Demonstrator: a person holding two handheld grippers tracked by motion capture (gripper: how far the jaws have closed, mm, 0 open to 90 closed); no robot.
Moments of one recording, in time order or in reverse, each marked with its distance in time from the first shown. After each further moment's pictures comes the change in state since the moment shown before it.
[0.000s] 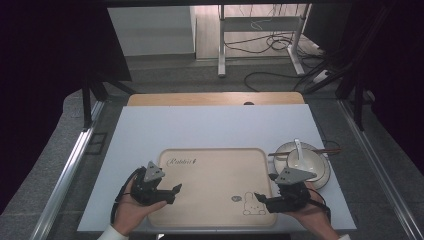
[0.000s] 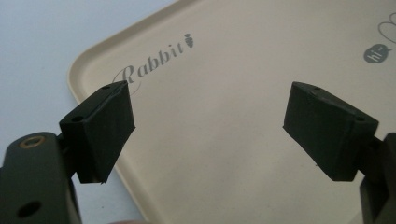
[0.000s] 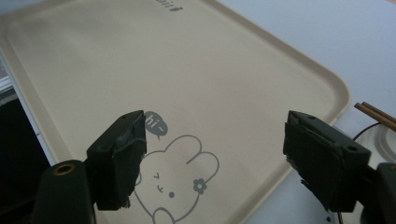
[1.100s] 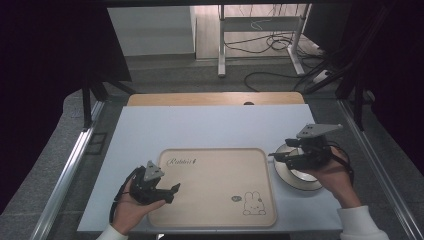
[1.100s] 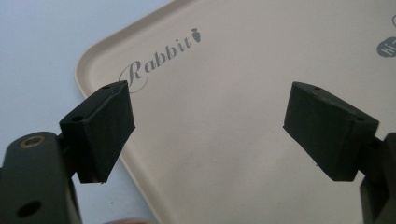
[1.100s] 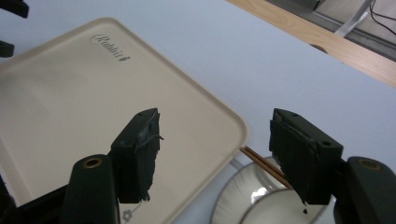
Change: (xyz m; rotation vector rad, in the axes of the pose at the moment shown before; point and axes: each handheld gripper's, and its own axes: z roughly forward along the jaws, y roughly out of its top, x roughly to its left) left arm 0.004 -0.001 0.001 0.022 0.011 0.019; right arm -0.080 0.070 -0.043 -0.001 -0.047 0.052
